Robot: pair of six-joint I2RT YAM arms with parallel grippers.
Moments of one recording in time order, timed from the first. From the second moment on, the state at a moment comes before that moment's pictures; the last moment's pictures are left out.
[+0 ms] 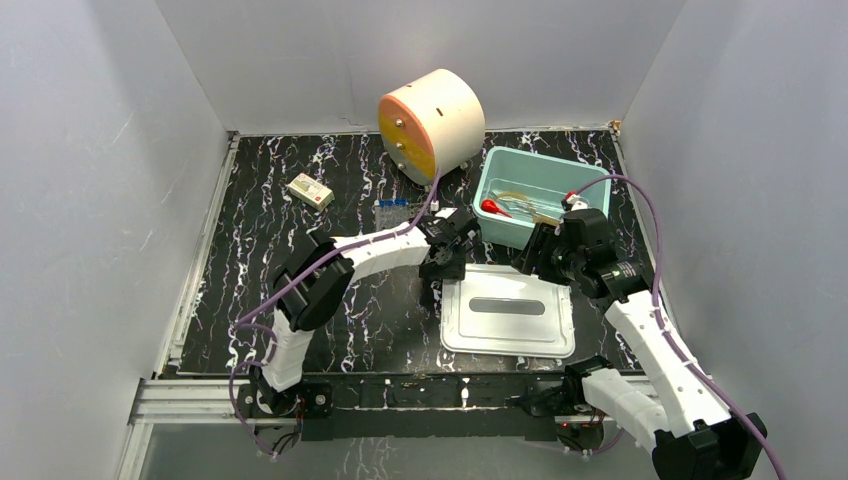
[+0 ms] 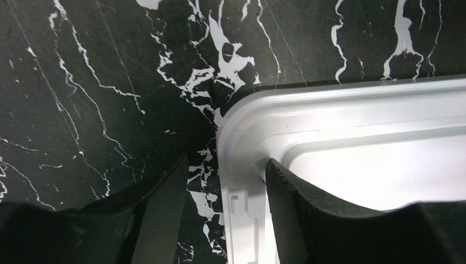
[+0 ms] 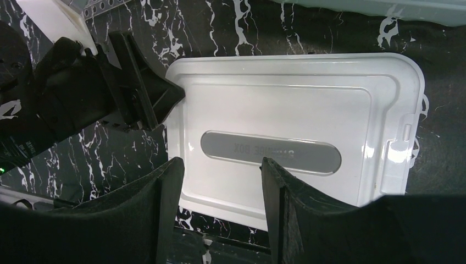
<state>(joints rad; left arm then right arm) -0.92 2.05 1.50 -0.66 -0.23 -0.76 0.33 0.88 0.83 -0.74 -0.10 0.55</state>
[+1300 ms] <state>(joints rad) -0.61 1.65 1.06 -0.64 -0.01 -0.58 0.33 0.89 0.76 -0.66 -0.33 0.46</state>
